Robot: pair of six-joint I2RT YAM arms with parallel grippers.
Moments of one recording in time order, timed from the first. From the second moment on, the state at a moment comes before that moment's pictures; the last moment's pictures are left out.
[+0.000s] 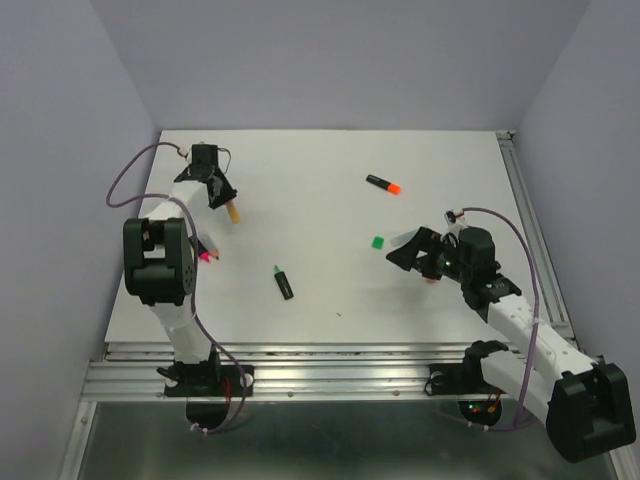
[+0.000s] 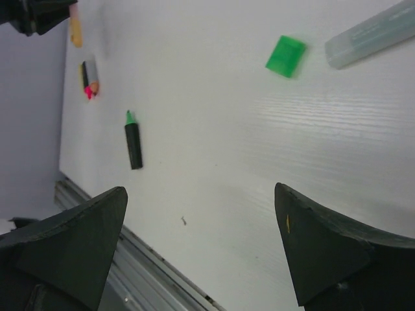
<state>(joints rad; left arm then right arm) -0.01 1.89 1.36 -0.36 -0.10 -0.52 0.26 0.92 0.44 -0.01 -0.38 0.68</state>
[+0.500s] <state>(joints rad) -0.60 1.39 0.96 -0.08 -0.12 -0.87 0.48 0.90 0.38 0.23 -0.61 0.83</state>
